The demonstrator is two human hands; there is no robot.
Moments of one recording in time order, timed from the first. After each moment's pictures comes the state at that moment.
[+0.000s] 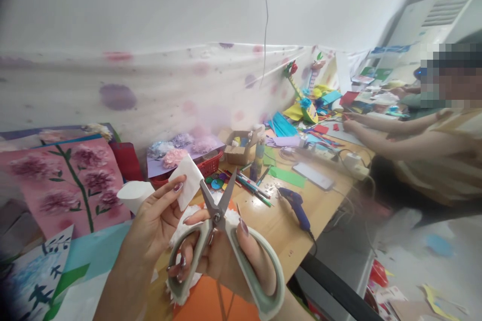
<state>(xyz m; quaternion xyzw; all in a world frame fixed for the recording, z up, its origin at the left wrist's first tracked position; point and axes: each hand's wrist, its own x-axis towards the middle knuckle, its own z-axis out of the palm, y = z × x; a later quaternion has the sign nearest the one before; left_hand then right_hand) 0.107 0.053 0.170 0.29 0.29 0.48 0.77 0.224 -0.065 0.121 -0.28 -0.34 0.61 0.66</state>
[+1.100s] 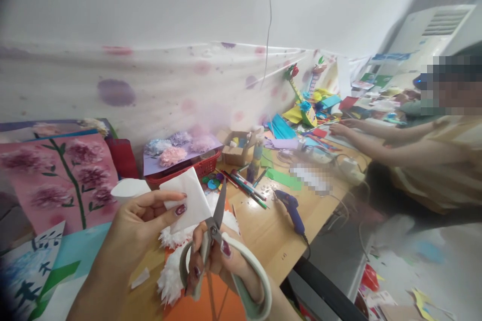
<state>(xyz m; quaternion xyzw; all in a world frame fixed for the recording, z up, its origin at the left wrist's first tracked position) 0.090 0.043 0.173 0.57 0.29 0.46 0.62 0.227 -0.065 0.123 -0.20 -0.41 0.65 0.61</state>
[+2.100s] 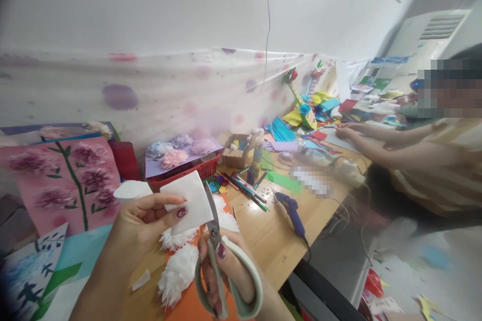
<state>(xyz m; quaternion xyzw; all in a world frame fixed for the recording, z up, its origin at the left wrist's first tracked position) 0.087 0.045 0.173 0.61 0.28 0.45 0.58 0.227 -0.059 0.096 -0.20 -0.39 0.64 0.63</state>
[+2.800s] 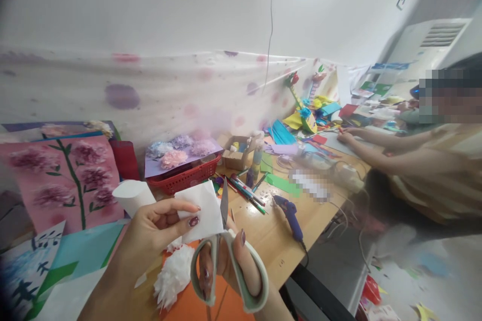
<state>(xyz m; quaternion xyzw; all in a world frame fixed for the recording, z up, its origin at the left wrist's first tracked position) 0.101 0.033 0.166 0.61 0.27 0.41 0.62 0.230 -0.056 0.122 -0.22 -0.44 0.61 0.62</state>
